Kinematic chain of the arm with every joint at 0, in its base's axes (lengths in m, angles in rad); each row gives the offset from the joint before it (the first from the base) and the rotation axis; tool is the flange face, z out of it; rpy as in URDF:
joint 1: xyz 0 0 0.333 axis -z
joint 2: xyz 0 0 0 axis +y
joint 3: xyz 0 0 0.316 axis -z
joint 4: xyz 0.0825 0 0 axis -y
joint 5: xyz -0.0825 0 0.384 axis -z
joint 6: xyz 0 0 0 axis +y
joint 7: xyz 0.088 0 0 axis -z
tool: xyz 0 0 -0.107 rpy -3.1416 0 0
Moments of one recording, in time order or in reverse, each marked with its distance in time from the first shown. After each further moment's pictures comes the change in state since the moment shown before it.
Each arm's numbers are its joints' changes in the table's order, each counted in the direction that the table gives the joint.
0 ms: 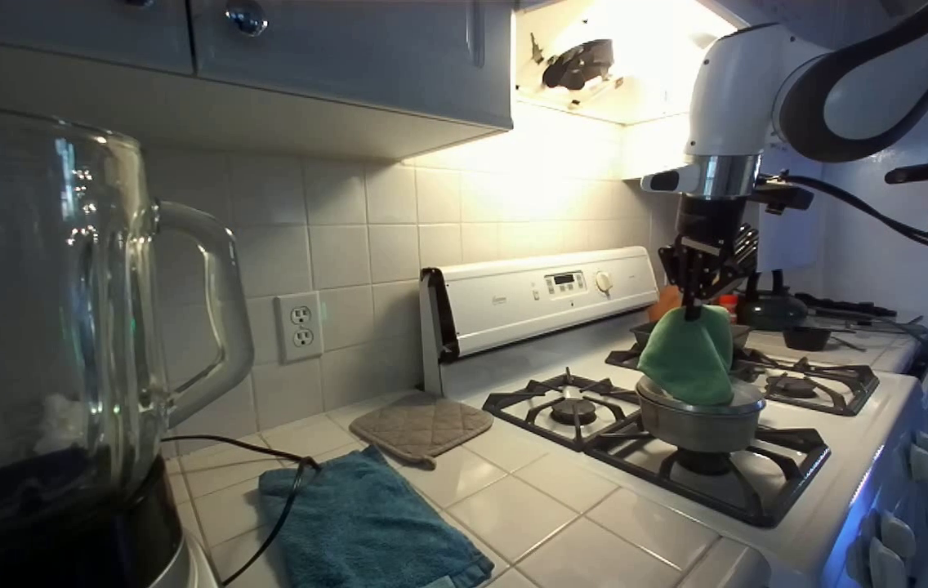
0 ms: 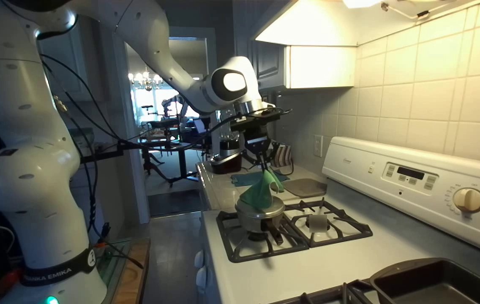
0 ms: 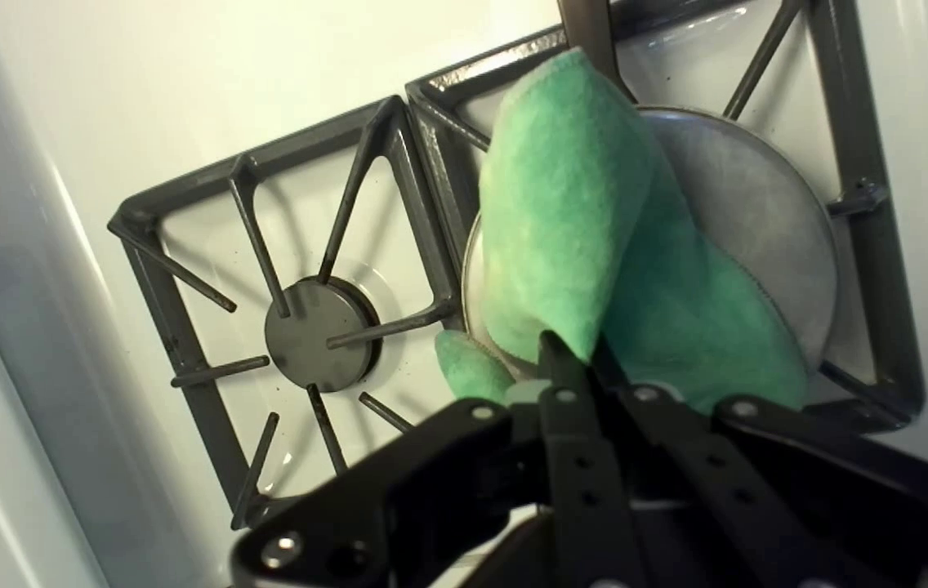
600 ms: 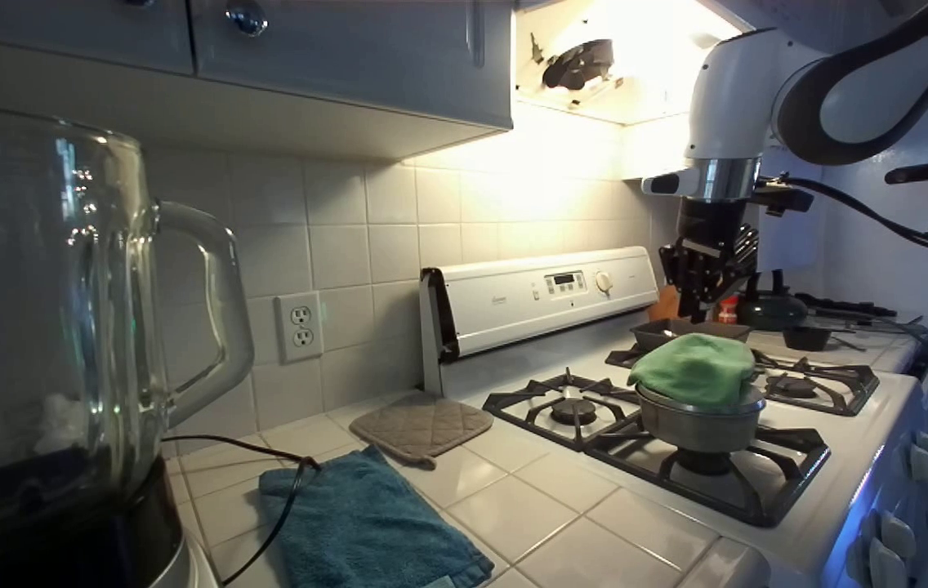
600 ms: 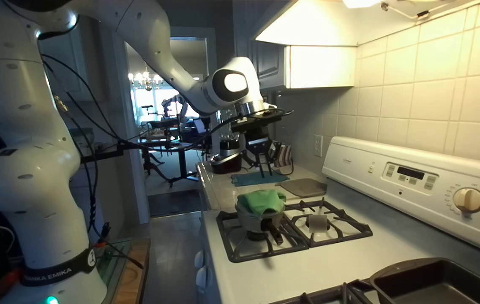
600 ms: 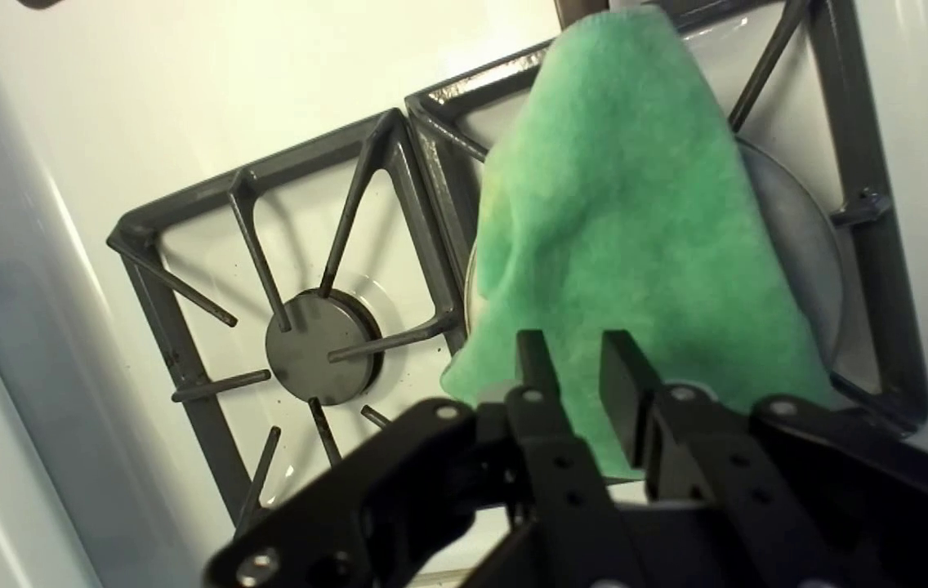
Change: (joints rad) arm 0.008 0.005 0.002 0.000 0.001 0.000 0.000
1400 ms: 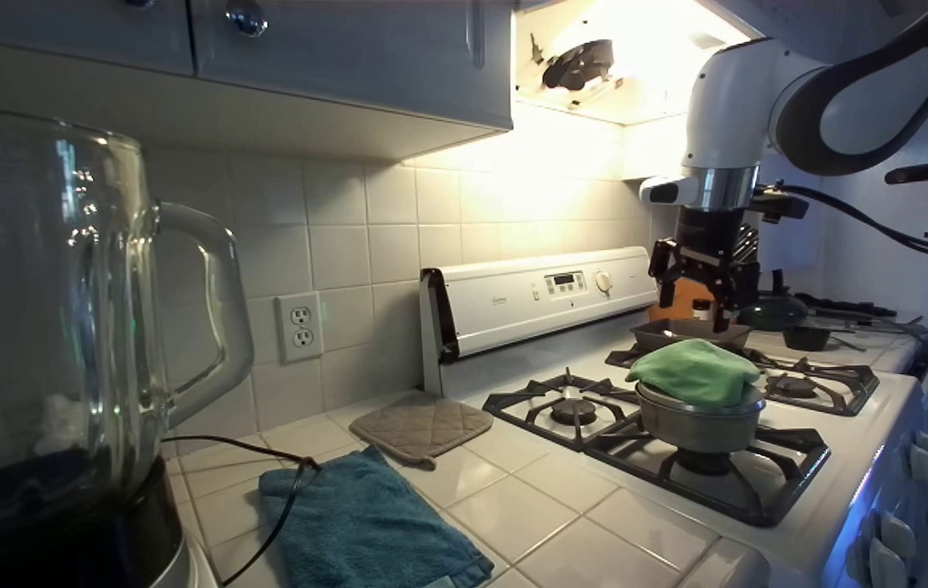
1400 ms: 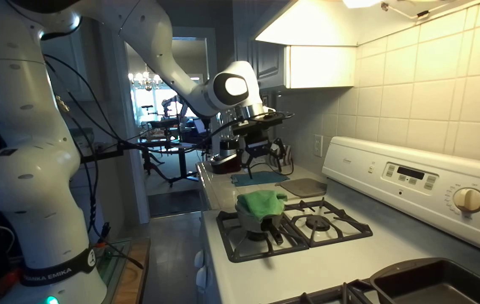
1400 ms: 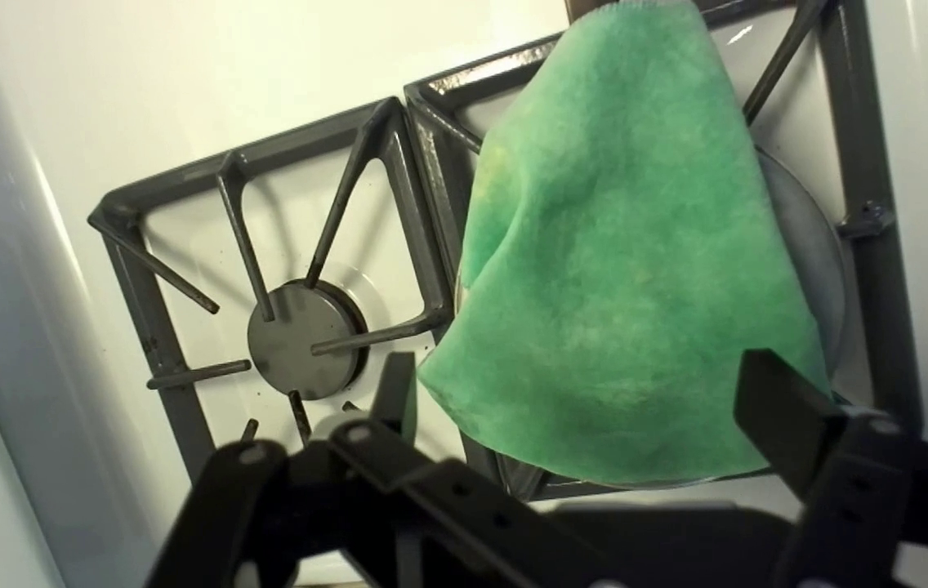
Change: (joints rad) arm -0.003 0.021 -0.005 -0.004 0.016 -0.014 -0.030
